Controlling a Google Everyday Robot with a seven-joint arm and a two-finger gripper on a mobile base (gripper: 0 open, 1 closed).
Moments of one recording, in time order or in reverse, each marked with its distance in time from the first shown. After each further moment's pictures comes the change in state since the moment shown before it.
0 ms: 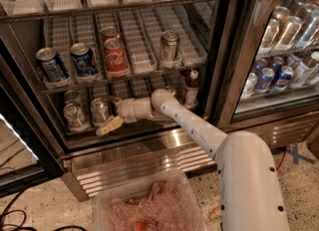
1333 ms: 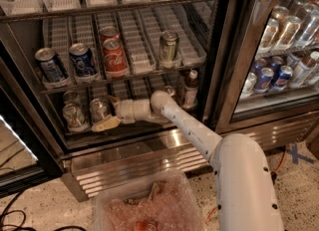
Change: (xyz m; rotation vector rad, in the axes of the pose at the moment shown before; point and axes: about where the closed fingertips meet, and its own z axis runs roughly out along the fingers) arm -0.008 0.009 0.008 -0.058 -0.088 0.031
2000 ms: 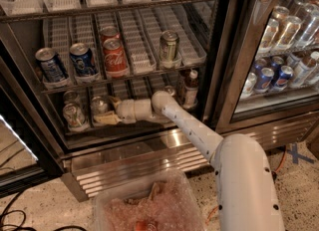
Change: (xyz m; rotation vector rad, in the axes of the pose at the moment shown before) arm 0.000 0.000 -0.005 0.000 0.000 0.000
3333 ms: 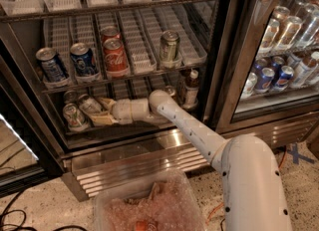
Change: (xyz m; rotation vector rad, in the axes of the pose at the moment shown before) arm -0.035 0.030 0.006 -0.054 -0.059 -0.112
